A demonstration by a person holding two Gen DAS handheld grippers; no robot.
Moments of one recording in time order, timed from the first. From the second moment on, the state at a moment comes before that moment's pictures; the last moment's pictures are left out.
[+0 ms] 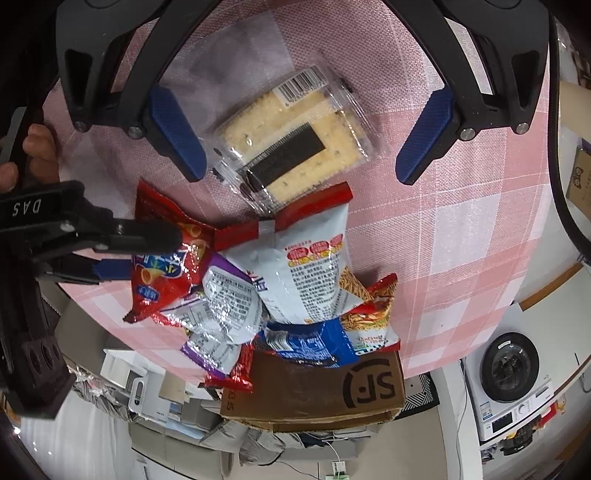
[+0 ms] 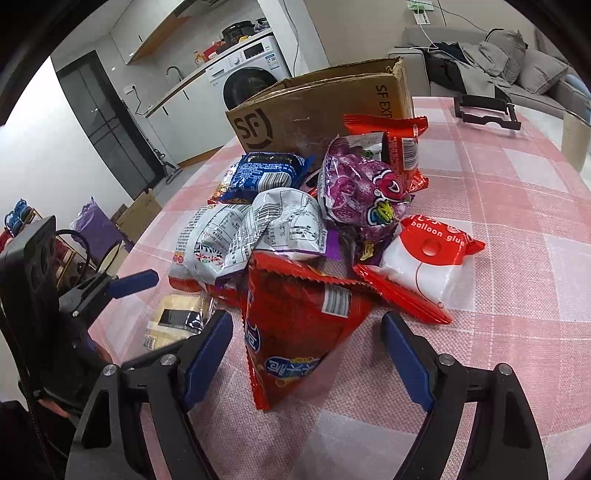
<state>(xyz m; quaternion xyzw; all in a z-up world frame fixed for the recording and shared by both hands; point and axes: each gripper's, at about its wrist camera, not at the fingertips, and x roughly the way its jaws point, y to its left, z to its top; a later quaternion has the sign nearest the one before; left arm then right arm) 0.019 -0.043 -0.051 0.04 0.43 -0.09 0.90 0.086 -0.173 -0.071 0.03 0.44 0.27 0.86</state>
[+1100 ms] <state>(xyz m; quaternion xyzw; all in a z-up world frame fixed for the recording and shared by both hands) 0.017 -0.029 -0.043 0.00 0.43 -0.09 0.90 0.070 -0.182 -0.069 0.05 0.43 0.27 0.86</state>
